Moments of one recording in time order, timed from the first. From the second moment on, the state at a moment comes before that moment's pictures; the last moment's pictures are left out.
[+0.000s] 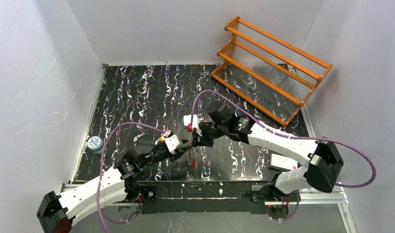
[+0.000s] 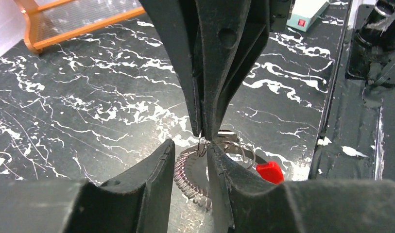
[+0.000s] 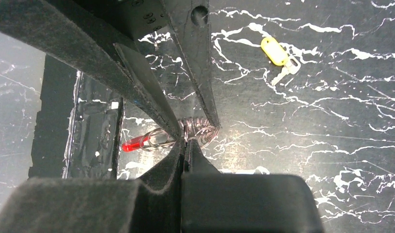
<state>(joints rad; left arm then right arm) -0.88 0.61 0.28 0.20 0.22 0.17 0.97 1.38 1.06 -0.36 -0.59 -0.43</state>
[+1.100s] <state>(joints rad) -0.88 0.67 0.29 0.23 0.27 0.18 0.98 1.39 1.06 -0.40 -0.58 -0.47</state>
